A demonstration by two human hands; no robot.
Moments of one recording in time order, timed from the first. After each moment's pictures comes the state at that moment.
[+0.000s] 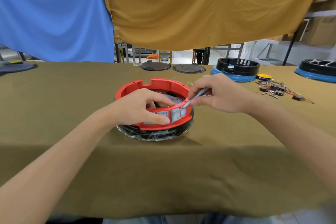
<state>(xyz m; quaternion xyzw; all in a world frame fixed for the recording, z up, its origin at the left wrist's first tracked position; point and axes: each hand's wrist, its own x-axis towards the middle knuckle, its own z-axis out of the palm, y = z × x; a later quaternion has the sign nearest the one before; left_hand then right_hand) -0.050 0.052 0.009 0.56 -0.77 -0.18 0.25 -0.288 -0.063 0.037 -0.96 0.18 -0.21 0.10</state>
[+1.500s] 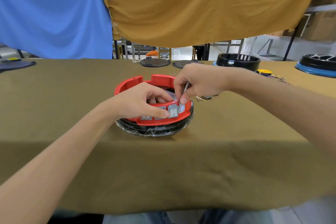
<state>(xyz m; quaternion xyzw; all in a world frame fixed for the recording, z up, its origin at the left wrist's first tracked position) -0.049 0.045 0.007 0.54 -0.76 -0.22 0.29 -0.243 -0.058 0.067 -0.98 0.16 -0.03 0.10</state>
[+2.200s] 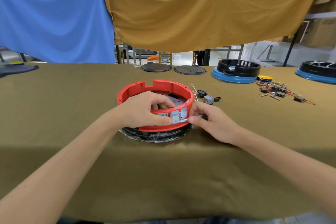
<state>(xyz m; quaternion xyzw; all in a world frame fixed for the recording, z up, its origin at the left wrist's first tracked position) -0.055 0.047 0.002 0.58 -0.76 -0.15 0.26 -0.282 -0.059 -0.044 -0.89 0.22 -0.28 0.28</state>
